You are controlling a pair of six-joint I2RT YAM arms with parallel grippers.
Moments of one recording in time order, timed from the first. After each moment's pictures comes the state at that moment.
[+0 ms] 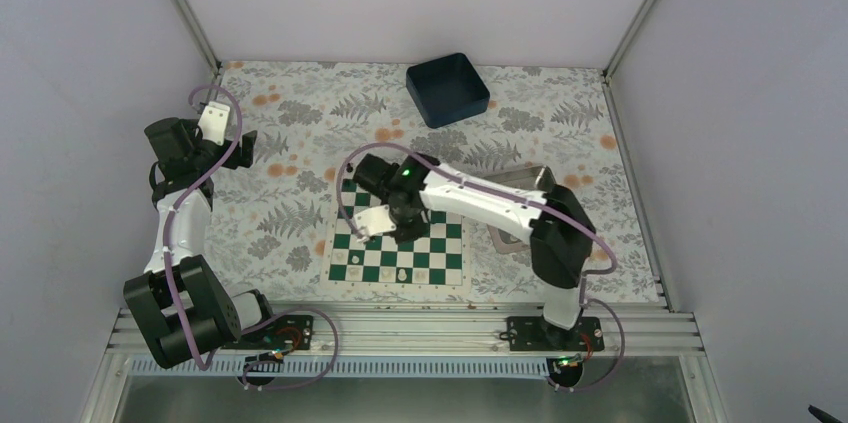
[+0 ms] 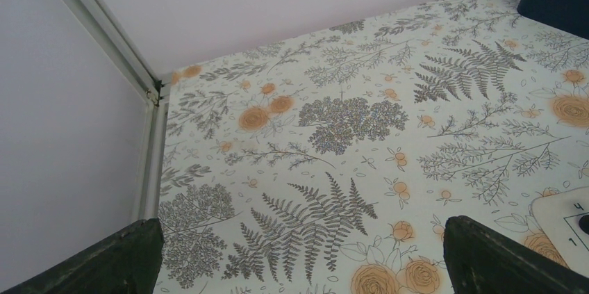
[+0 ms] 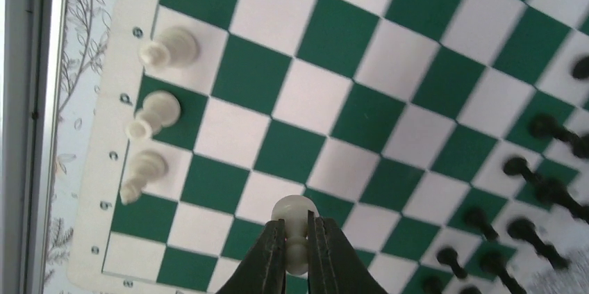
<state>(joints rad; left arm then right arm) 0.42 1.21 0.78 -0.05 0.48 0.40 1.05 1.85 1.58 -1.14 0.02 -0.86</state>
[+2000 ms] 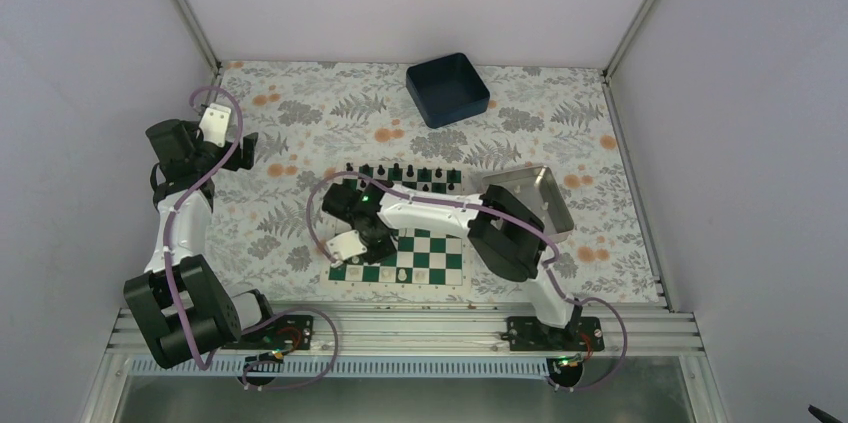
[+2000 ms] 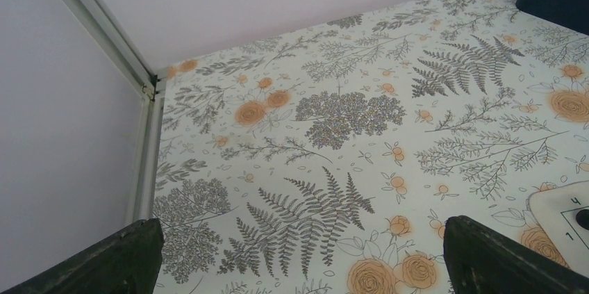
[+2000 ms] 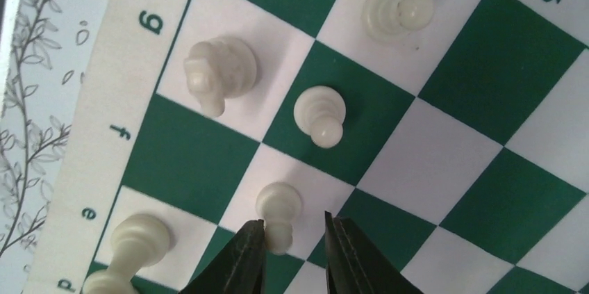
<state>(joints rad) 0.42 1.21 0.77 -0.05 0.48 0.40 1.15 2.14 1.65 -0.97 -0.05 -0.88</state>
